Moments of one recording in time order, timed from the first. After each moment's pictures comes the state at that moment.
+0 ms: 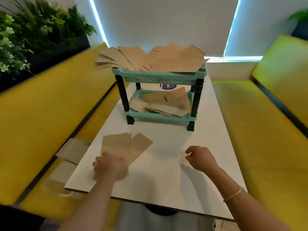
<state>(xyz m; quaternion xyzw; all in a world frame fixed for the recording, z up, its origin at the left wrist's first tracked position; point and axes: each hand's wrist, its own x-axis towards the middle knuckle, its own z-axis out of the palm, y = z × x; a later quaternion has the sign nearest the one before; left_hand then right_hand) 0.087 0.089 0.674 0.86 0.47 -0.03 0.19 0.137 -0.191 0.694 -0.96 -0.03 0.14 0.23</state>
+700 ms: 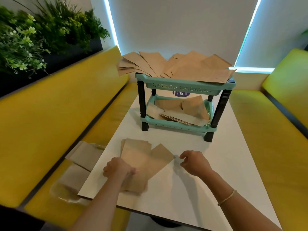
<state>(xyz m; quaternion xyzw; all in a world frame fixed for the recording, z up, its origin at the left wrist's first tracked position) 0.098 0.137 0.679 0.87 0.43 -0.15 0.17 0.154 -0.105 0.697 -0.96 -0.09 0.14 0.21</state>
